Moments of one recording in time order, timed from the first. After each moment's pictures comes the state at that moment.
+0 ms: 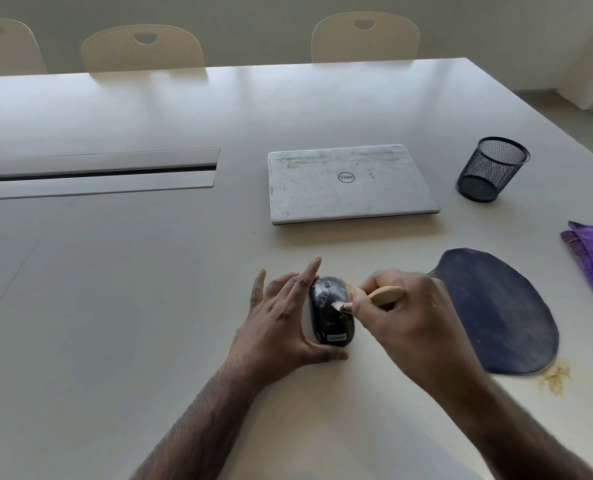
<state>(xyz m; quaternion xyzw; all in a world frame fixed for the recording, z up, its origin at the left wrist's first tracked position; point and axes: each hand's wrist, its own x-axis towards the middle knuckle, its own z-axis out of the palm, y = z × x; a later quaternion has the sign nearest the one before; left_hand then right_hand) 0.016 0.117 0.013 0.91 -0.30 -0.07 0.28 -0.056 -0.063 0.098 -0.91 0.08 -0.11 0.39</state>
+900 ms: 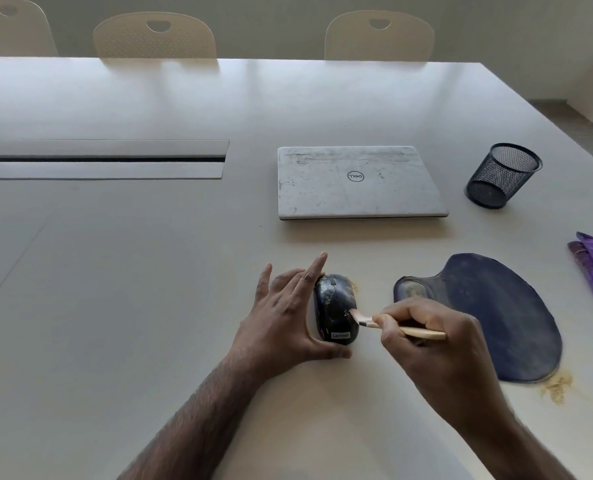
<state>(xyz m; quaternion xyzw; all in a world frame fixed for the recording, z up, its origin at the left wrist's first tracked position) 0.017 0.118 0.010 0.91 -0.30 -0.07 0.29 -0.086 -0.080 0.072 -0.89 0.03 -0.19 0.41</state>
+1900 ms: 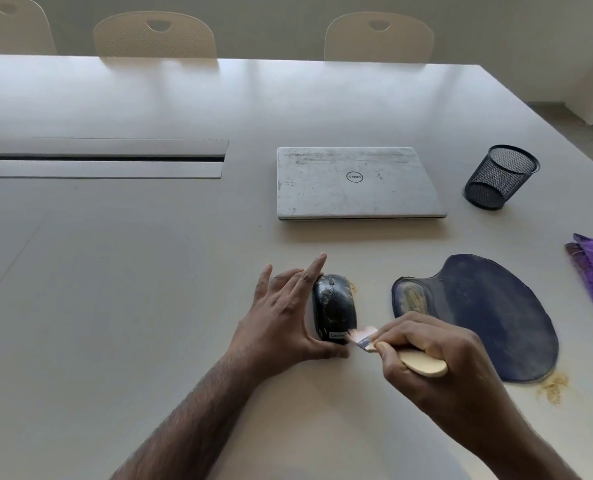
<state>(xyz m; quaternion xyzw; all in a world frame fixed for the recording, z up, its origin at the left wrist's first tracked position) 0.017 0.119 0.010 0.91 -0.30 -0.06 0.29 -0.099 -0.090 0.073 -0.91 -0.09 -0.14 0.39</state>
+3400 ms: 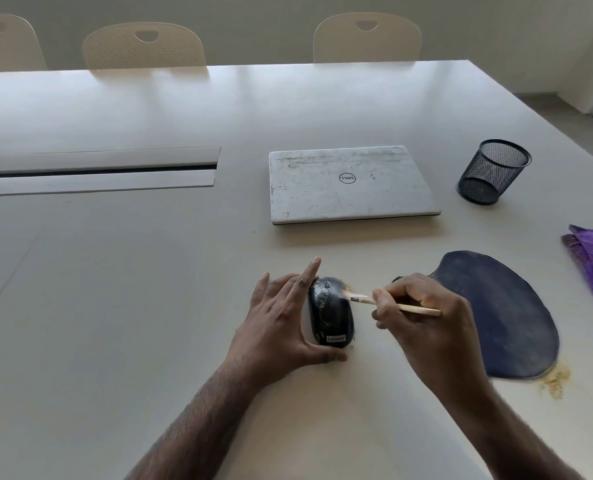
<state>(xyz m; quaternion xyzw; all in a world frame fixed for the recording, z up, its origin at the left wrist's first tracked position) 0.018 0.117 0.011 0.91 -0.29 -0.08 0.29 -0.060 -0.088 0.056 -0.87 0.04 -0.24 0.43</state>
